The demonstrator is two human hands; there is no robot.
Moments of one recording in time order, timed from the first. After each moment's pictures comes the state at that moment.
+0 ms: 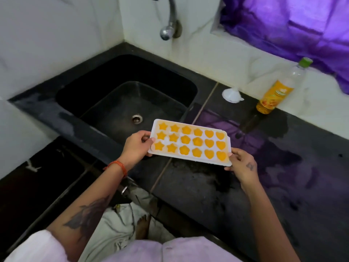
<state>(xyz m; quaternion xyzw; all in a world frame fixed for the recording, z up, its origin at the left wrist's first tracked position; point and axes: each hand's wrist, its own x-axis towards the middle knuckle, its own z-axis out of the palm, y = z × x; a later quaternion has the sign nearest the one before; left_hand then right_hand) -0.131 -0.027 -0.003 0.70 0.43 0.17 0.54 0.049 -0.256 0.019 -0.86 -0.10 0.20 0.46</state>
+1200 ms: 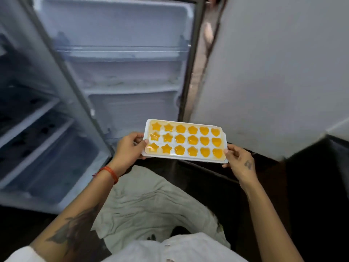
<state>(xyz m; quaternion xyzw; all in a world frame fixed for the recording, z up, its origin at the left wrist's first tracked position) -0.759 -0.169 -0.005 0.25 0.77 0.51 0.30 -0.508 -0.004 -0.001 -0.54 -0.67 0.45 0.23</state>
